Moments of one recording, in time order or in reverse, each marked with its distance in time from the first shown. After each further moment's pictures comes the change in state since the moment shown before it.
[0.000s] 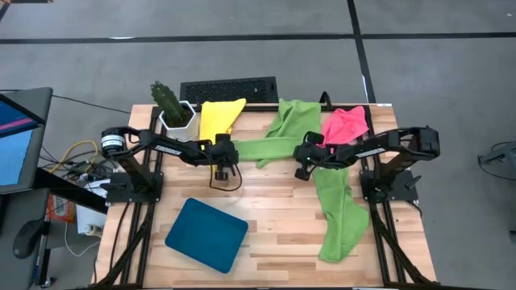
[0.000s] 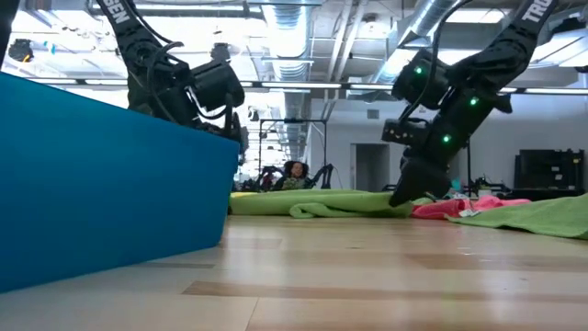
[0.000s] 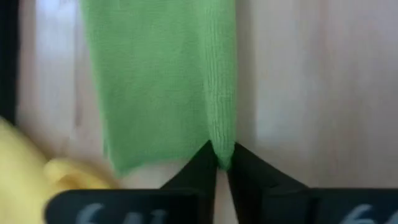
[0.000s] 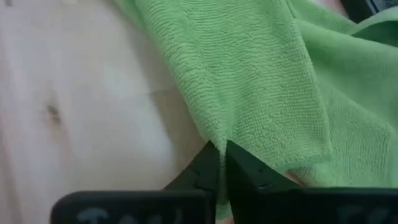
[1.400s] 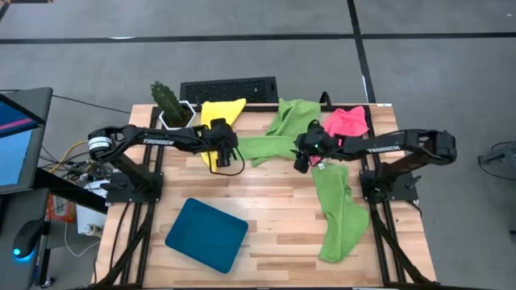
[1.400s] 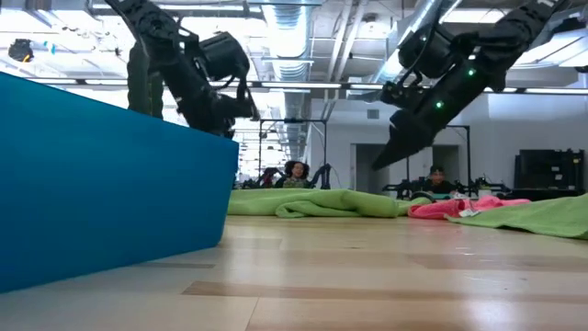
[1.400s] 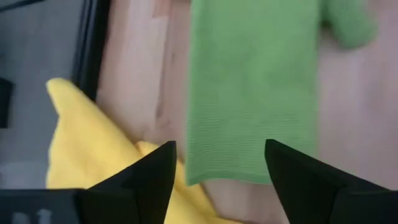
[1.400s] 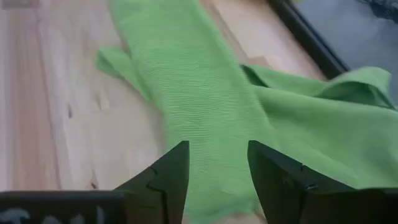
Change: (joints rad) left arm 0.078 -0.128 0.154 -0.228 0.034 -0.089; right arm -0.079 -0.146 0.027 0.042 -0.162 -0.002
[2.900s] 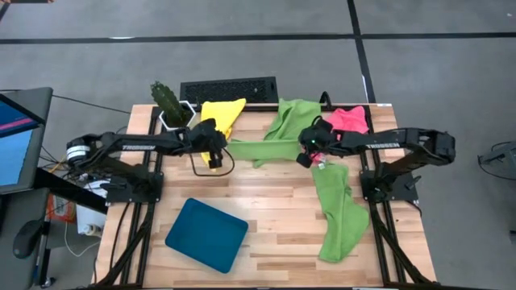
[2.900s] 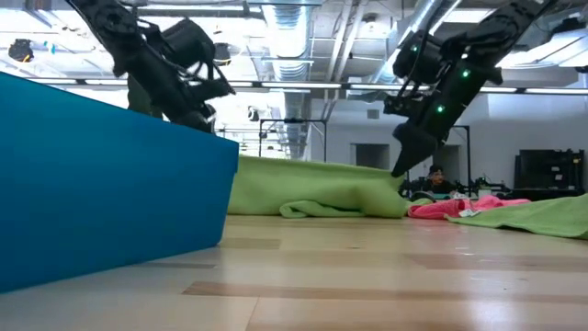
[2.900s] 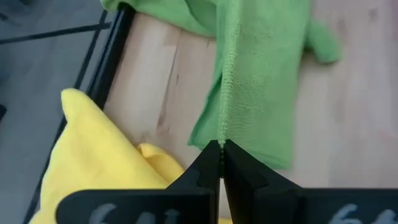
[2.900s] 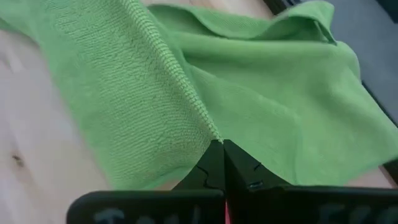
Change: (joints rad) left arm 0.064 -0.185 -0.215 0.181 0.105 0.005; right arm -0.084 -0.002 0.073 -0.289 0.128 0.071
